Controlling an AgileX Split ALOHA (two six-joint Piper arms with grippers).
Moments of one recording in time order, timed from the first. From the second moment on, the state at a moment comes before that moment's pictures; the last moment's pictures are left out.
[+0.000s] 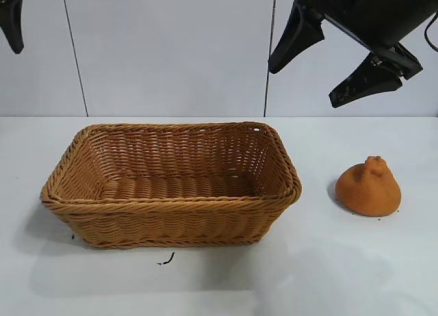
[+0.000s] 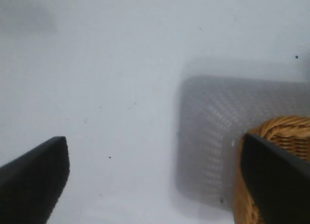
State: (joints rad) left arm 0.00 1.84 -1.65 -0.02 1.21 -0.07; right arm 0.18 1.65 -1.19 0.68 0.77 -0.32
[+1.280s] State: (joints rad) left arm 0.00 0.28 -0.50 -0.01 1.07 -0.06; right arm 0.18 1.65 -1.19 0.67 0.77 -0.32
